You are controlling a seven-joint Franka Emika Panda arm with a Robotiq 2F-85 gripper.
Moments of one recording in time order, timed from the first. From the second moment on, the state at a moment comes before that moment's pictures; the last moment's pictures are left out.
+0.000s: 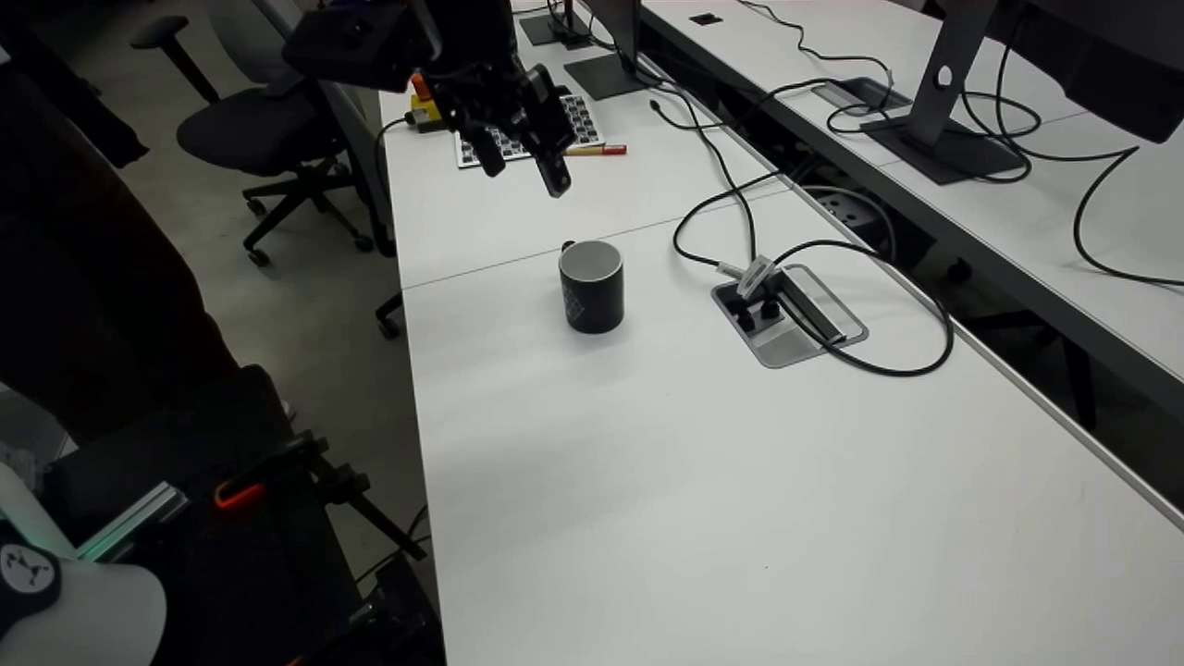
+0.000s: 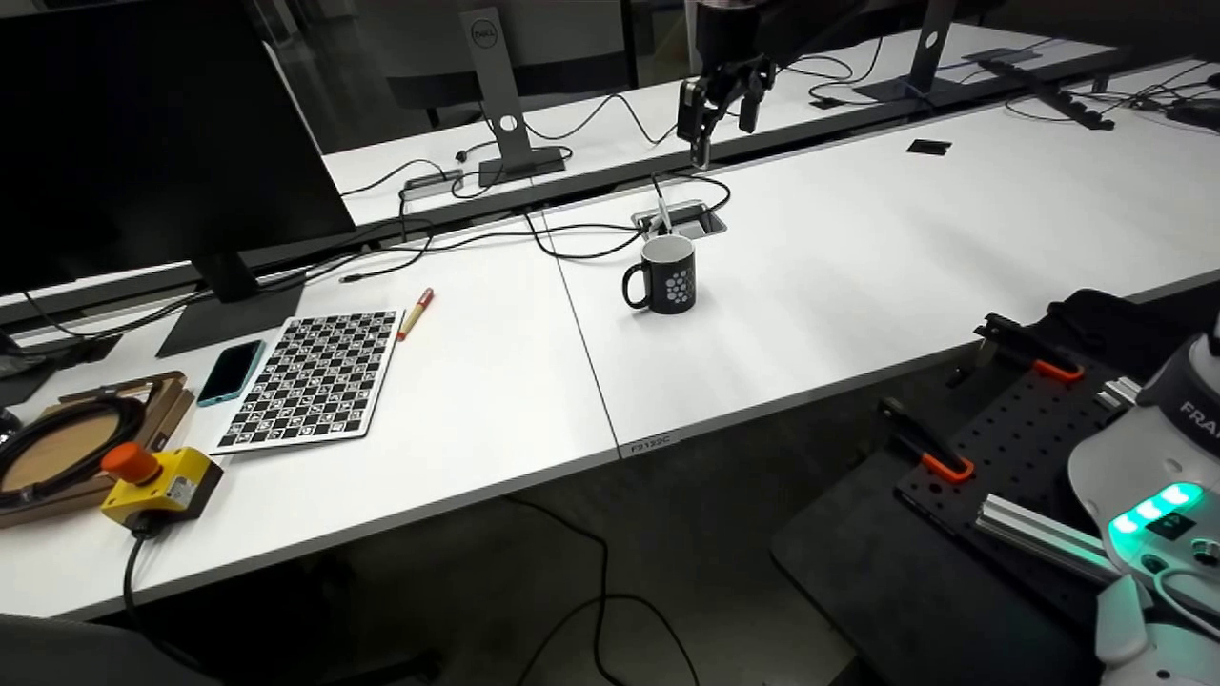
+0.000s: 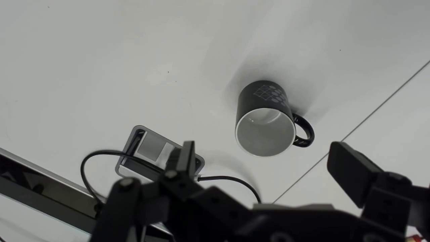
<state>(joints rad) 0.00 -0.13 0.11 -2.51 -0.23 2.58 0.11</state>
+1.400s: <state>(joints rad) 0.10 0.36 -0.01 -2.14 -0.29 2.50 0.30</state>
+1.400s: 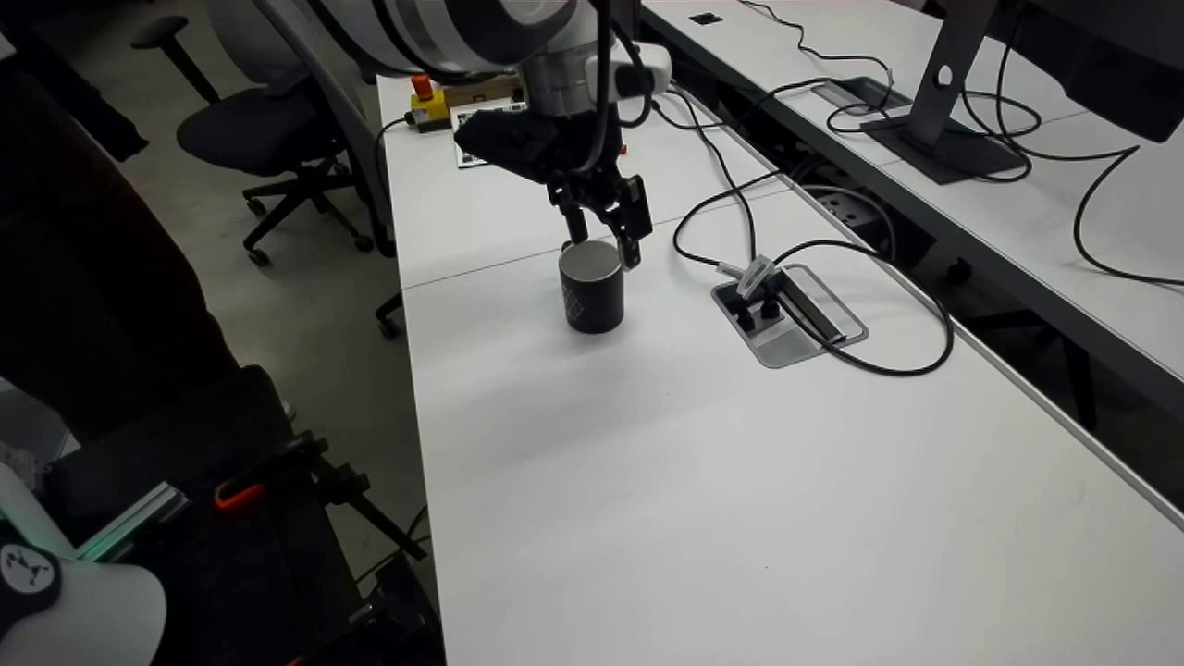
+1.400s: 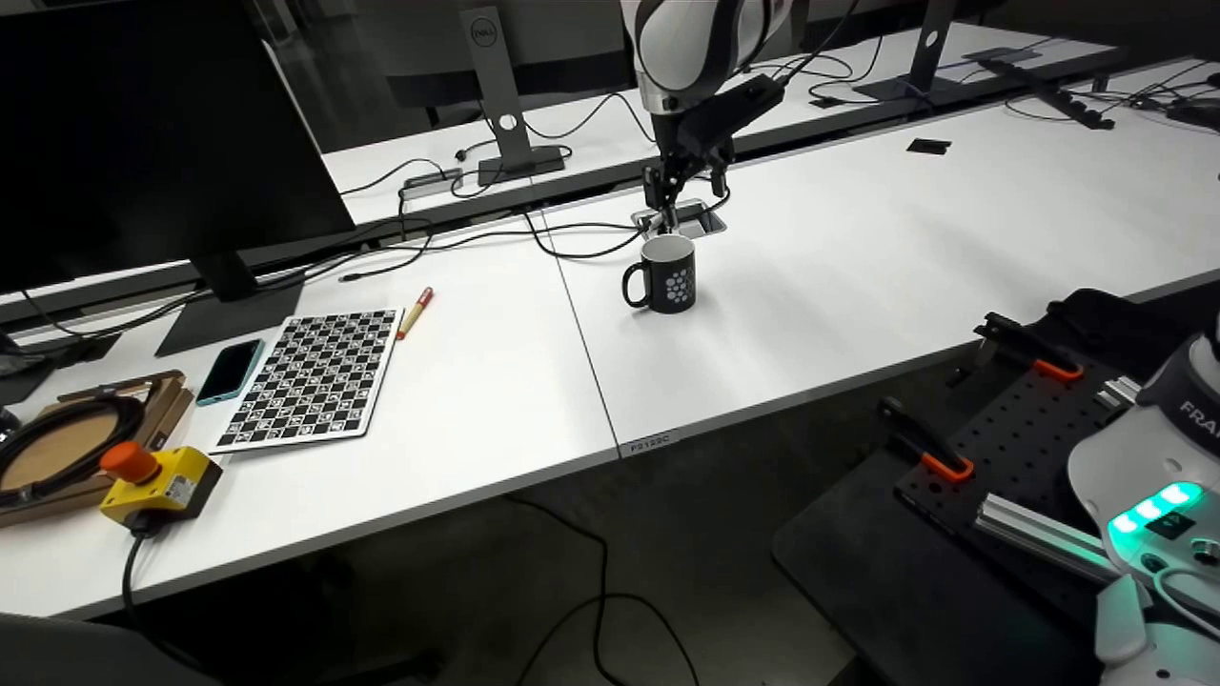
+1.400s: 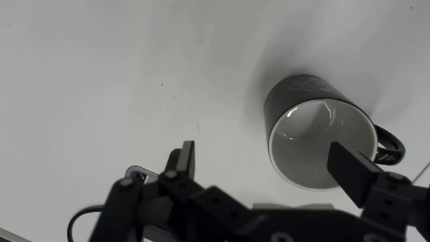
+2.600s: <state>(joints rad) 0.10 0.53 -0.01 -2.03 -0.12 2.48 0.28</state>
